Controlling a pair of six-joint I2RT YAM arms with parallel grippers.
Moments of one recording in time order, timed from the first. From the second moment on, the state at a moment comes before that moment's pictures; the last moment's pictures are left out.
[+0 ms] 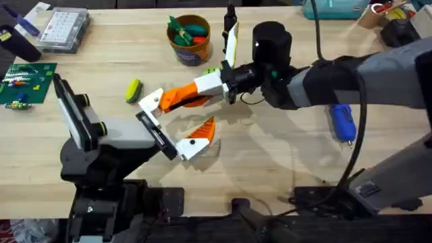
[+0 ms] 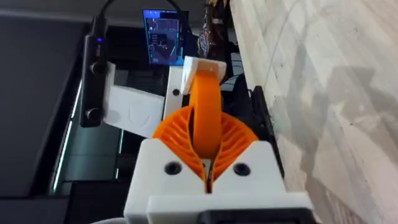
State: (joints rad) left arm -0.01 0.00 0.01 -0.08 0.88 -0.08; right arm 0.59 1.82 0.82 0.78 -1.26 1.23
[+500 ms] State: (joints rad) left arm 0.00 0.00 0.01 -0.08 0.87 -0.08; right arm 0.60 1.82 0.82 0.78 -1.28 1.23
